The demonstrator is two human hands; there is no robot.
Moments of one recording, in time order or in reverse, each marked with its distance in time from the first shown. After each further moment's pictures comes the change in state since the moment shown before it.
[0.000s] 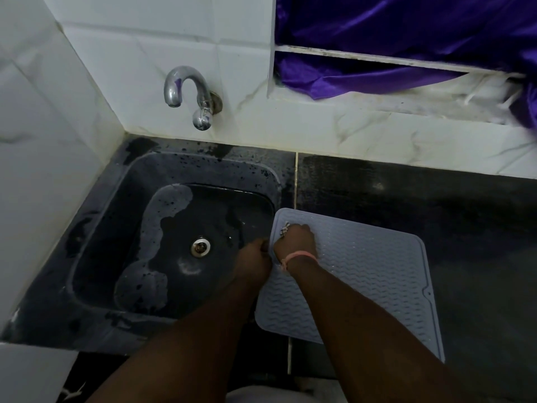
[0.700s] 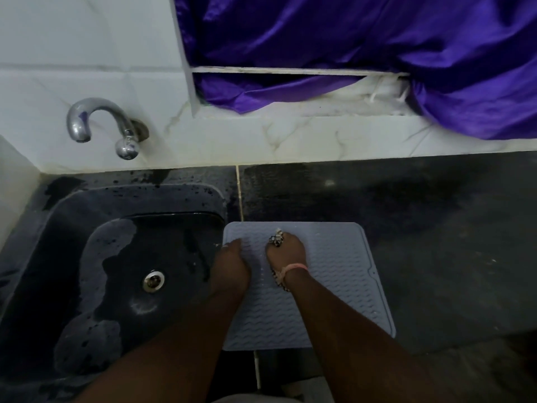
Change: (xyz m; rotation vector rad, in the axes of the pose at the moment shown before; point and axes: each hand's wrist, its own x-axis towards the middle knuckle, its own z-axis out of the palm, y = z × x) left_hand 0.011 0.041 0.038 0.086 0.035 0.184; right_hand -0.018 0.068 -0.059 0.328 0.120 0.180
